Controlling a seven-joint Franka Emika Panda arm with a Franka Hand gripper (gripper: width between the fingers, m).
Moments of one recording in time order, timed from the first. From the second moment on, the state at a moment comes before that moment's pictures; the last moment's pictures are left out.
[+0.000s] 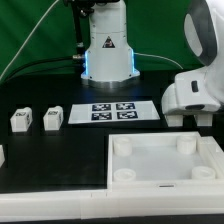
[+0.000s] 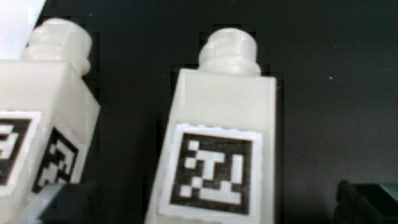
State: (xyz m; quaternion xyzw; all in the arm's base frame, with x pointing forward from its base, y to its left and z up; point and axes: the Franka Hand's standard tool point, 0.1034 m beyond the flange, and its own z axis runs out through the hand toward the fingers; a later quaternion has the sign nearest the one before) arm 0.374 0.194 0.005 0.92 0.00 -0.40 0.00
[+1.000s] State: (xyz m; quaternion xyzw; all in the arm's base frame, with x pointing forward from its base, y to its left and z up) arm 0.379 0.189 0.007 0.92 0.00 -0.40 0.00
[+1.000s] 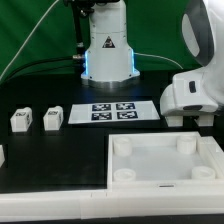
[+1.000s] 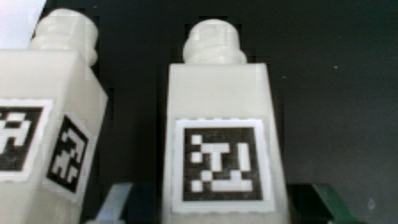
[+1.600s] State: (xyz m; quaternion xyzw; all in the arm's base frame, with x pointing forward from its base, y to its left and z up) arm 0.387 0.154 0.081 0.92 -0.06 -0.39 0.02
